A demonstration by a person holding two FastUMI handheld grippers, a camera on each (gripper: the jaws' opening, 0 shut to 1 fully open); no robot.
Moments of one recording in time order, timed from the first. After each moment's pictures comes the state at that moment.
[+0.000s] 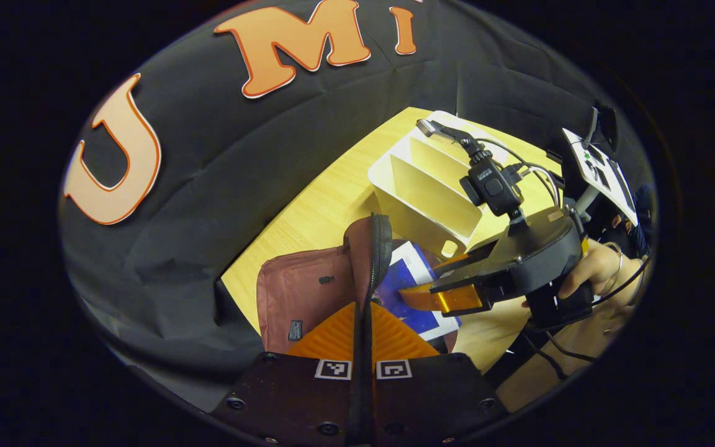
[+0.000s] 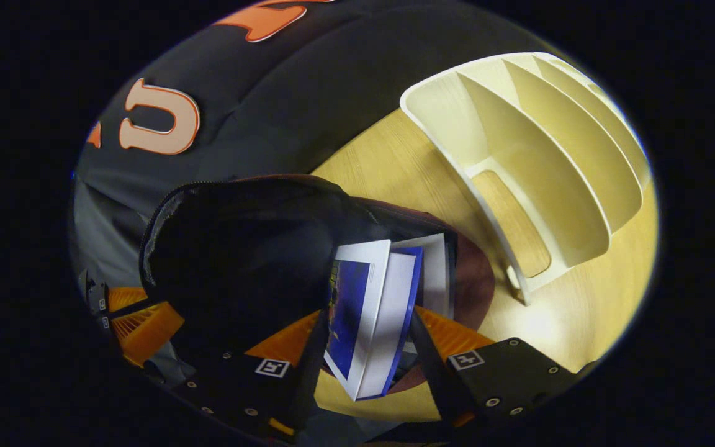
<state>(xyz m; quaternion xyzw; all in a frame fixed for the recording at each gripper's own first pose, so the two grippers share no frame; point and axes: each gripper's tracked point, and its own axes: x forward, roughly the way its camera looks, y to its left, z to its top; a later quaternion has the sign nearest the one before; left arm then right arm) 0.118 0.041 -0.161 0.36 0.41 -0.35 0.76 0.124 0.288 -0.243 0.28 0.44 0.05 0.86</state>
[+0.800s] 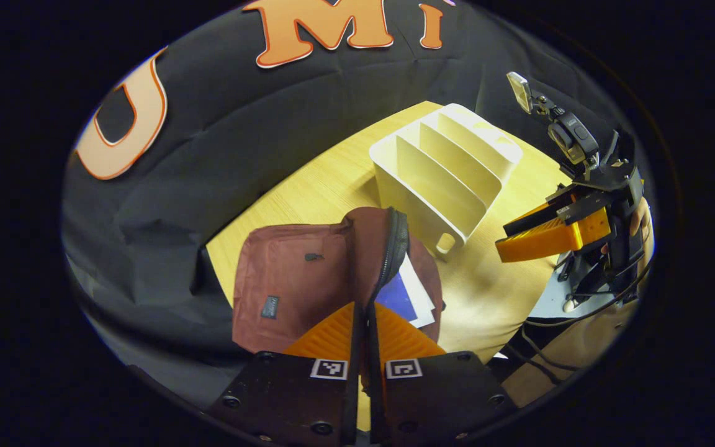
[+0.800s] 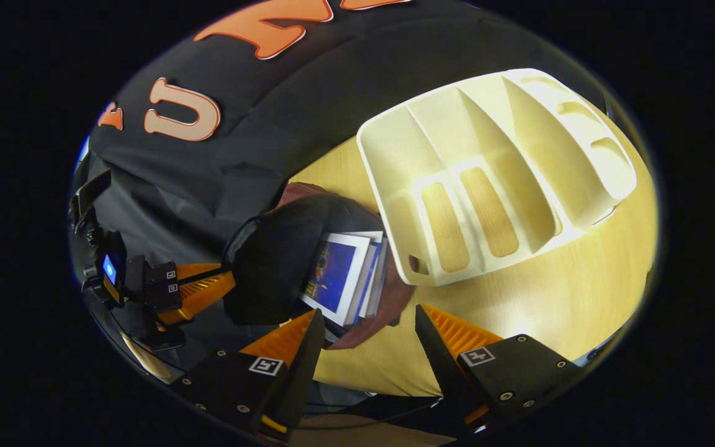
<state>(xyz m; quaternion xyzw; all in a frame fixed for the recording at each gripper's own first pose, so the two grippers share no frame) 0.084 0.041 -0.214 0.29 0.47 -0.32 0.77 0.036 0.176 -0.212 0.23 0.46 0.08 0.85</state>
